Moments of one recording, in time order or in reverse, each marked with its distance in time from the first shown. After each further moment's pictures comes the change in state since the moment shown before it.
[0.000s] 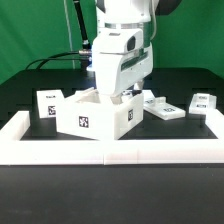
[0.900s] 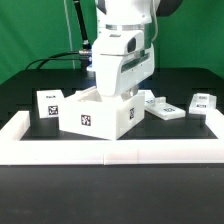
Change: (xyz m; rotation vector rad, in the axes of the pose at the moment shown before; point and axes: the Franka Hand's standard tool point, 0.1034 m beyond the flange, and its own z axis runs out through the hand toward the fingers) arm 0.001 0.001 0.000 -0.004 0.002 0.012
